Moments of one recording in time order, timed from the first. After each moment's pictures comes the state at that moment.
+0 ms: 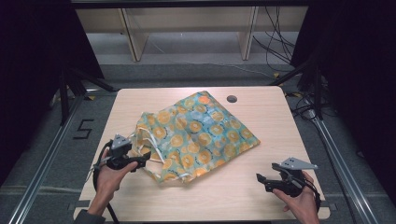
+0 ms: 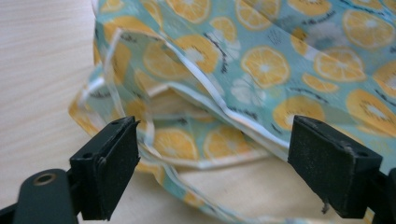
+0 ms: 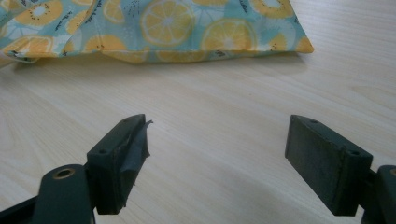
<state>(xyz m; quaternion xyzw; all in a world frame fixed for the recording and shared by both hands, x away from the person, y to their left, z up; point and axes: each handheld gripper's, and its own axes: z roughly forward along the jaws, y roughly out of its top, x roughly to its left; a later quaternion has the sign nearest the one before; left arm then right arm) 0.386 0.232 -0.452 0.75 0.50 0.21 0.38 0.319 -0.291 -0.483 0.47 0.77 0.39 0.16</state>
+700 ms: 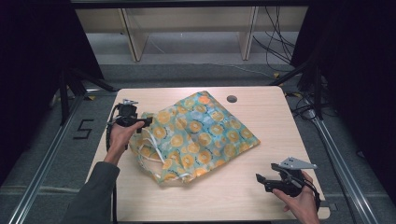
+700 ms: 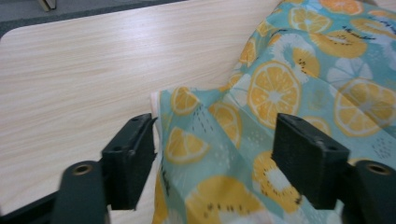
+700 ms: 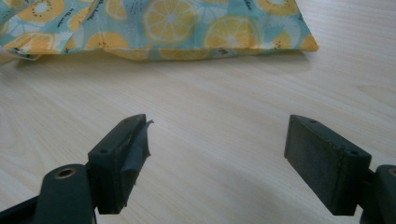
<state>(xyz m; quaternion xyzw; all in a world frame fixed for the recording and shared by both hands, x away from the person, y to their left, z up) 0.511 0.225 -0.439 0.75 0.53 0.21 0.34 0.321 -0.293 -0.483 0.45 0.78 0.40 0.16</state>
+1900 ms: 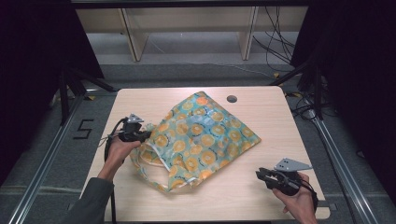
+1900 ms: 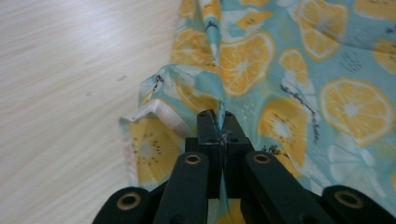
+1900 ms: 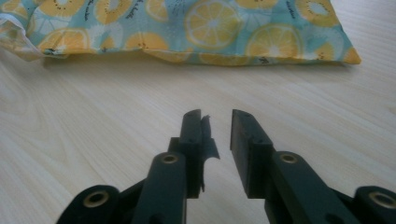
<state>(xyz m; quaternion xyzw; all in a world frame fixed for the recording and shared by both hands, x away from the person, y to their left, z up) 0.459 0.221 -0.464 0.82 0.42 0.17 0.34 0.318 -0.282 -0.481 0.41 0.81 0.40 0.15</state>
